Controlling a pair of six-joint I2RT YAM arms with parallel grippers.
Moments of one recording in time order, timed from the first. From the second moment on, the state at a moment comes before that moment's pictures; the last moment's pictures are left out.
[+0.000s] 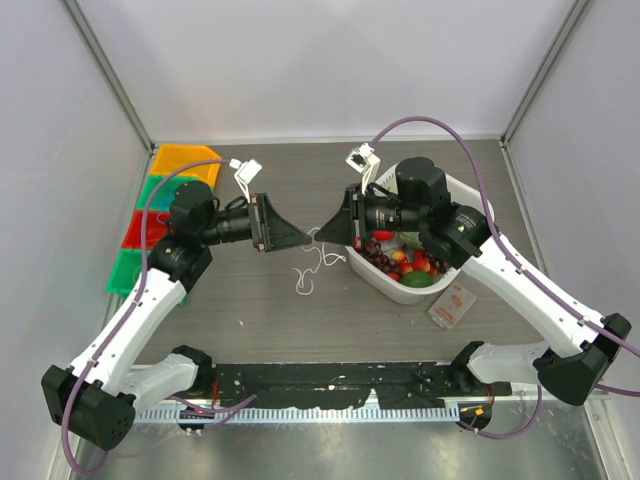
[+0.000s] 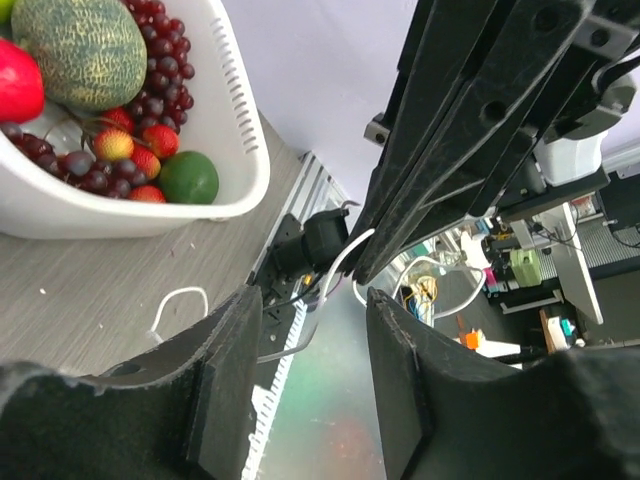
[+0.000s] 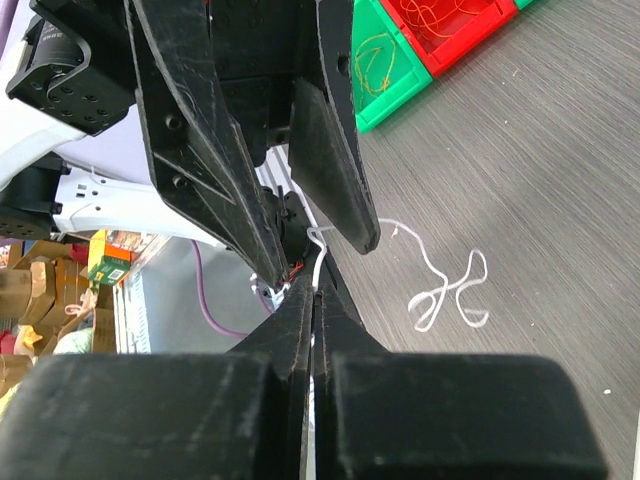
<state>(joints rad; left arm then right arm) -0.40 1.03 0.97 -0.05 0.92 -0.80 0.72 1.24 1.34 -0.41 -0.58 0.48</state>
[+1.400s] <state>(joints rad) 0.02 1.68 1.77 -0.30 -0.14 -0.45 0.65 1.17 1.53 -0.75 0.23 0.36</state>
